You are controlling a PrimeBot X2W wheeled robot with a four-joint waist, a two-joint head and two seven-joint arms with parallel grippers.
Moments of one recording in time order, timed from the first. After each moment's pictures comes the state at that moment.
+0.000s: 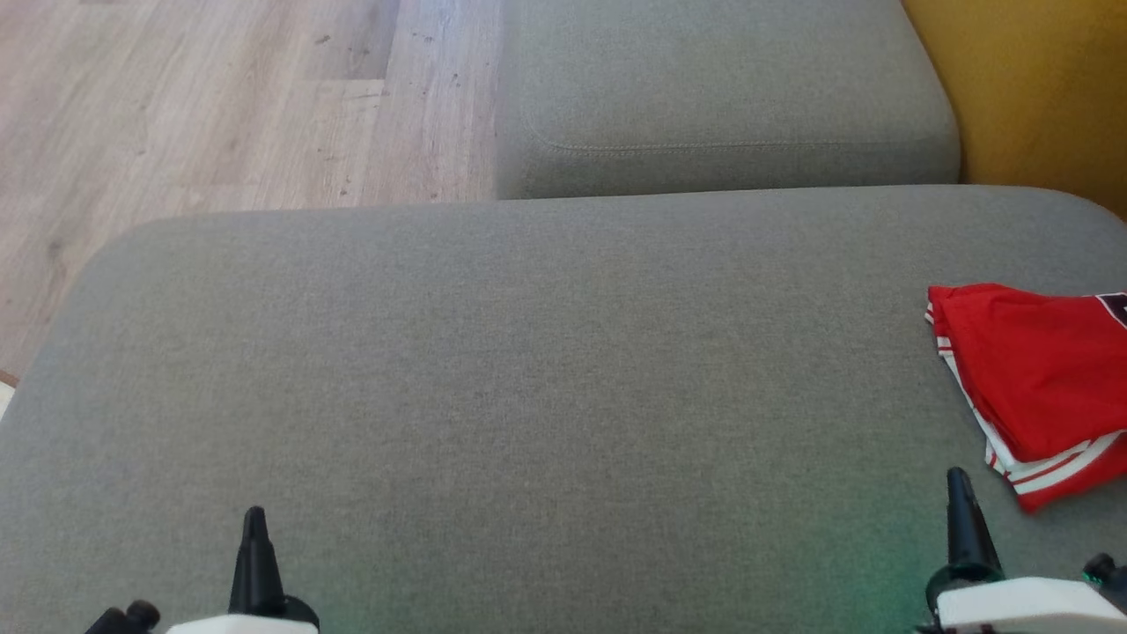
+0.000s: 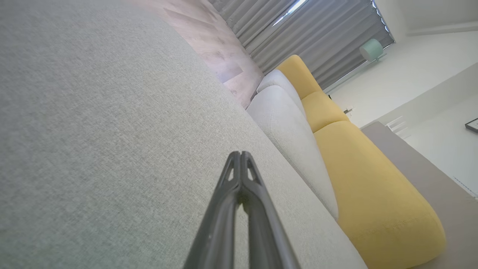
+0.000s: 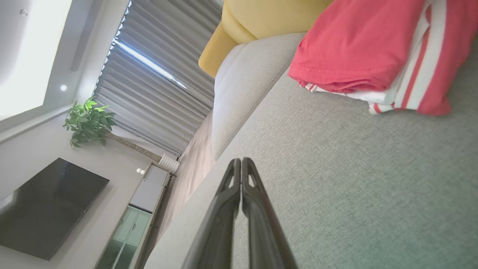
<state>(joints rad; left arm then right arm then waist) 0.14 0.07 -0.07 0.19 -0.98 -0.07 -0.08 0.17 -0.05 -0.02 0.20 0.98 0.13 -0.07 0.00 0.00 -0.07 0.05</state>
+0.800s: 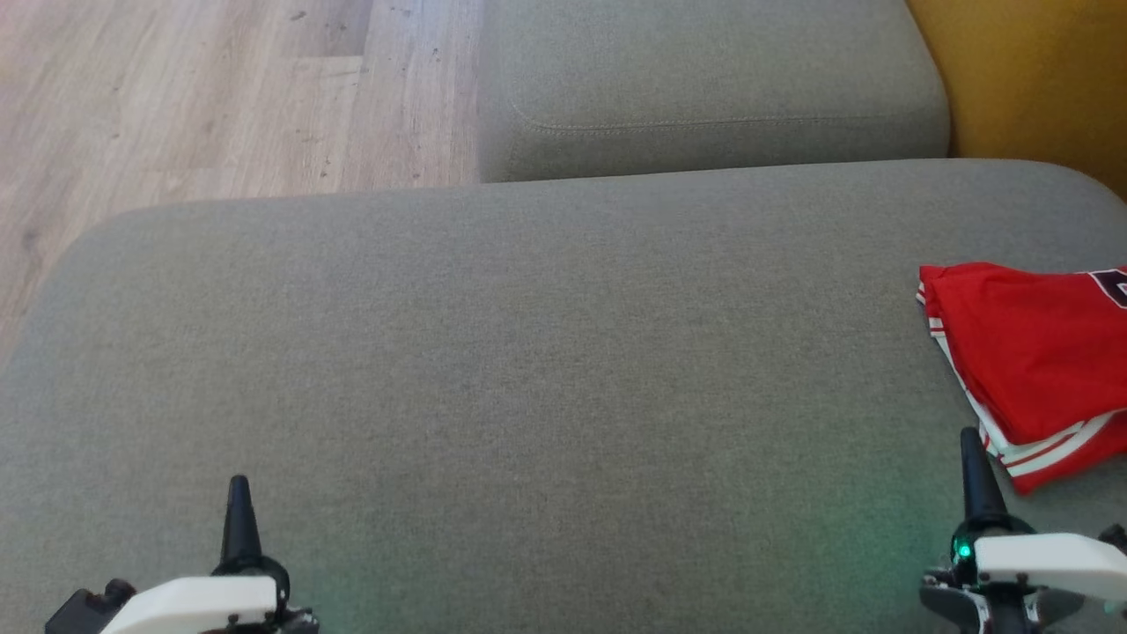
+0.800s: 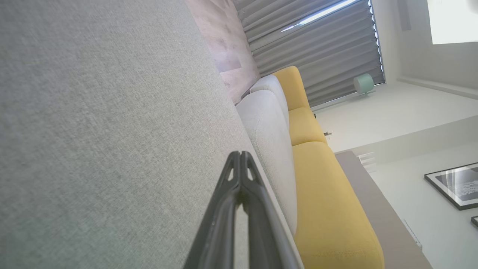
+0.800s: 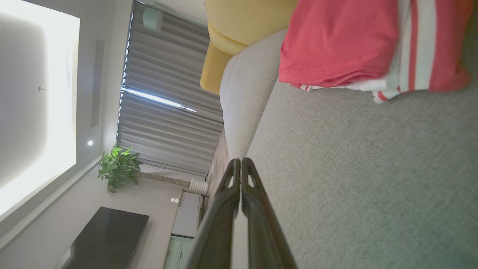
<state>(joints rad) 0.06 0.07 -0.03 0.22 -1.27 -0.10 -0.01 0.07 -0.05 -0.05 0.23 1.27 0.13 -0.01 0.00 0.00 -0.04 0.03</state>
